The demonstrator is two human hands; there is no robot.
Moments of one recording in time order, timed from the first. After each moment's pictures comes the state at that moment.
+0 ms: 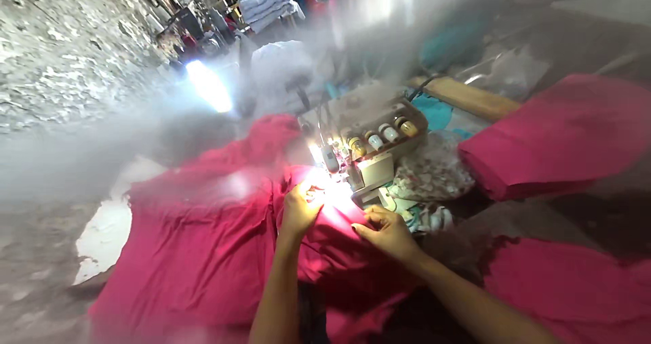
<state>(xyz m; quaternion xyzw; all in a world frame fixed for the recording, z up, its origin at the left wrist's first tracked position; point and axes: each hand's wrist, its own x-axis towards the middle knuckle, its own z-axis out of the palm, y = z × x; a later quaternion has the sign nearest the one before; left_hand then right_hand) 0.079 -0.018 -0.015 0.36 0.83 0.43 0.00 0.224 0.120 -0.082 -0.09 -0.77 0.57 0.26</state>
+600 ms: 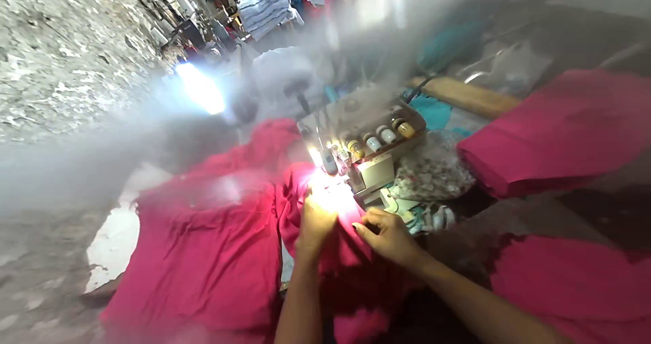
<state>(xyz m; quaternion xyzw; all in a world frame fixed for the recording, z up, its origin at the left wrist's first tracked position) 0.102 0.006 -0.021 0.34 0.88 0.33 -0.06 0.224 0.116 -0.072 -0.06 -0.81 0.51 0.30</state>
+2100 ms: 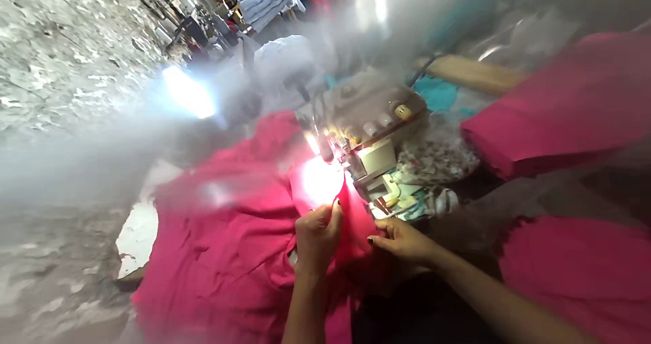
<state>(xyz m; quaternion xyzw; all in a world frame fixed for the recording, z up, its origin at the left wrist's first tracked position) 0.153 -0.026 -0.016 0.39 0.83 0.36 -0.19 0.254 0.135 -0.098 -0.02 -0.68 0.73 -0.03</state>
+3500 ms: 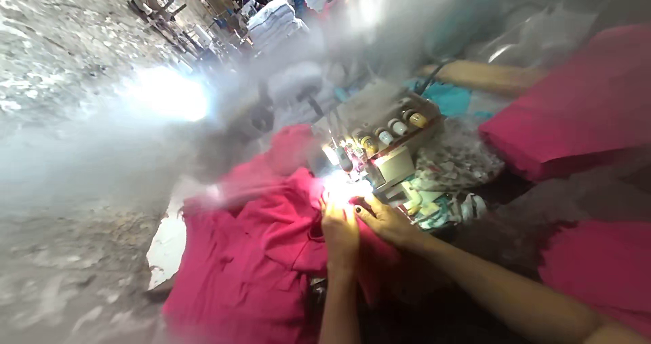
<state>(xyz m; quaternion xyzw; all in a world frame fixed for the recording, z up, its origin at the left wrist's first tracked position) 0.143 -0.012 -0.027 0.30 0.89 0.29 -0.16 0.198 0.104 -0.045 -0.03 -0.76 0.64 0.09</state>
